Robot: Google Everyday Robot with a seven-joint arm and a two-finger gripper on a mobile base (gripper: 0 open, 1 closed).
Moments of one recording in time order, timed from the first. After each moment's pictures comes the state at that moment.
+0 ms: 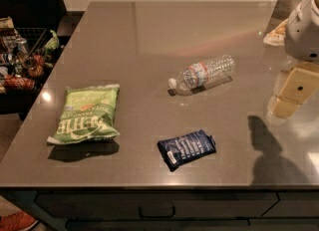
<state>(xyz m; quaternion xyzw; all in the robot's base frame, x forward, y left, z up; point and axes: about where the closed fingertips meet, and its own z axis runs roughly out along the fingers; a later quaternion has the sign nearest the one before) 0.438 -0.217 0.976 -0.60 0.78 -0.03 0.16</state>
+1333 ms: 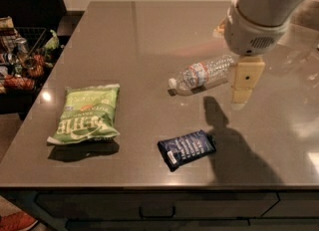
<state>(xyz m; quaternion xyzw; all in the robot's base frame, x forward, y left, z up) 0.497 -0.159 0.956 -0.70 0.69 -0.09 0.13</state>
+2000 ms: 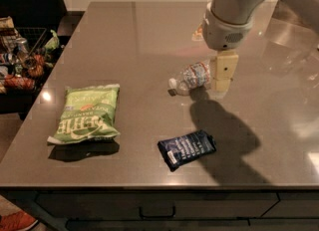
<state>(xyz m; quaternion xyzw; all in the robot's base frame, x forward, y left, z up) 0.557 -0.136 0.920 -0.75 0.65 -0.05 0.12</state>
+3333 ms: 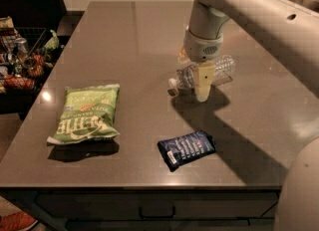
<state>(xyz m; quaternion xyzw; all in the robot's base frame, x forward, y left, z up) 0.606 -0.113 0.846 -0.78 0.62 0.00 0.06</state>
